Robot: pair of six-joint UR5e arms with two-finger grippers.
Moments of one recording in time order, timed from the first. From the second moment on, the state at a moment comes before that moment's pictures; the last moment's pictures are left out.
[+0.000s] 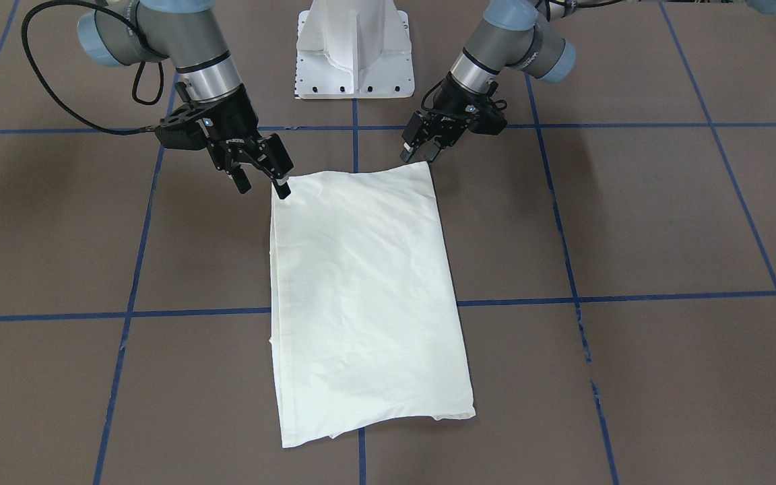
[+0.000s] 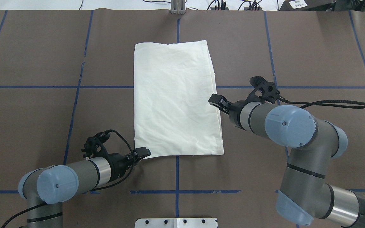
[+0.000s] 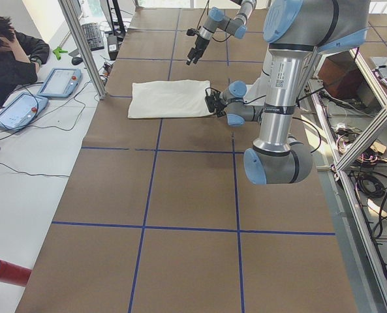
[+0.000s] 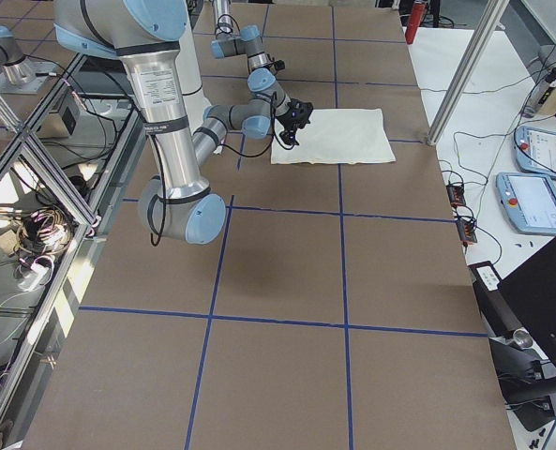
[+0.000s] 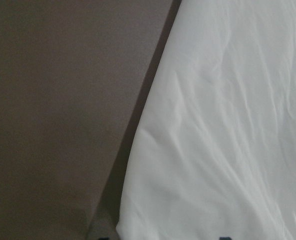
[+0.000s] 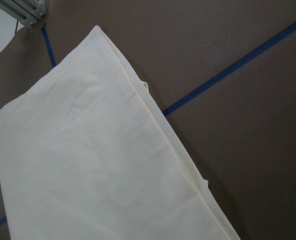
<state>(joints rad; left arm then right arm) -0.22 -1.82 -1.79 -2.42 -1.43 -1.91 0.46 -1.24 1.95 -1.17 1.49 1.82</state>
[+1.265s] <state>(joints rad) -0.23 -1.84 -1.76 -2.42 -1.40 -1.90 0.45 -1.24 1.95 -1.17 1.49 1.82</state>
